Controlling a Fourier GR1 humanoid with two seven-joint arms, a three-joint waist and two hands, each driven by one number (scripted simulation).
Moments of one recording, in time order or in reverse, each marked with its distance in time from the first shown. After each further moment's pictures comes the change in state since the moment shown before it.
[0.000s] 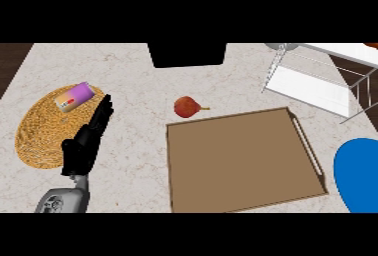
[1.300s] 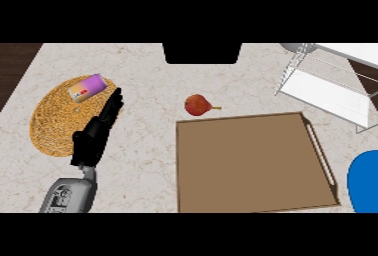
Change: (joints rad) left arm -0.069 -0.005 -0.023 0.044 0.001 -0.020 -0.009; right arm -0.410 0.086 0.408 0.936 0.278 -0.529 -0.273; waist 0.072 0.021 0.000
